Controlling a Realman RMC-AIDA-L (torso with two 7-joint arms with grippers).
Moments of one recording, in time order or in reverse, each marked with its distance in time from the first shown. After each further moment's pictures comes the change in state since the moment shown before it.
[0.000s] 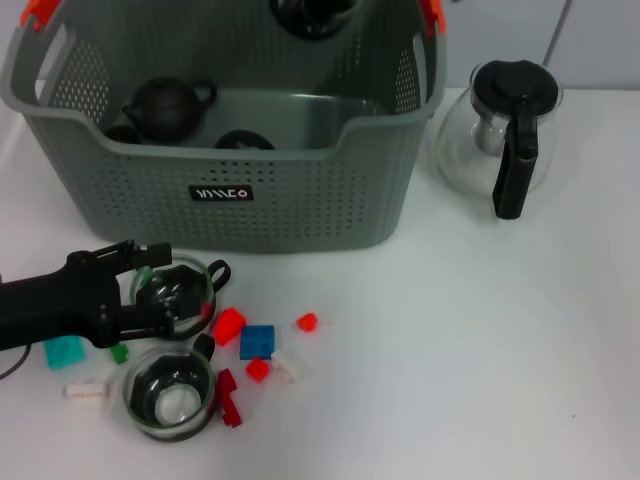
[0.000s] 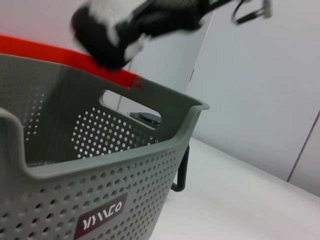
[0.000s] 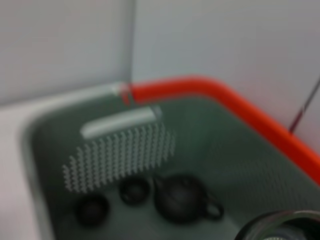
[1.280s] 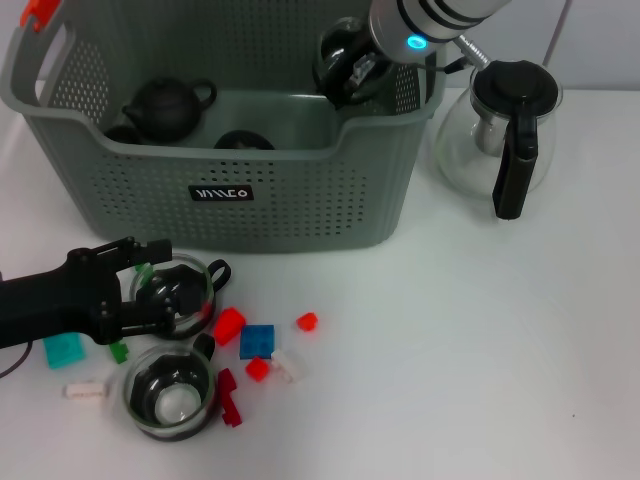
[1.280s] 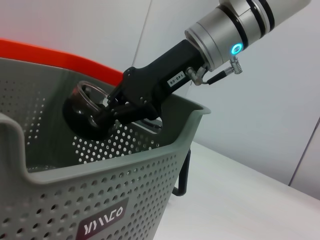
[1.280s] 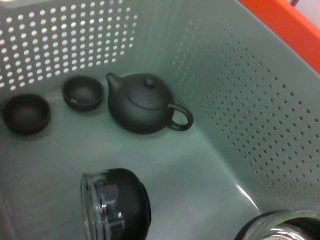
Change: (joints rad) left arm -0.002 -0.005 -0.012 0.000 0.000 0.000 0.002; right arm 0.121 0.011 -0.151 0.389 -0.126 0.273 0.106
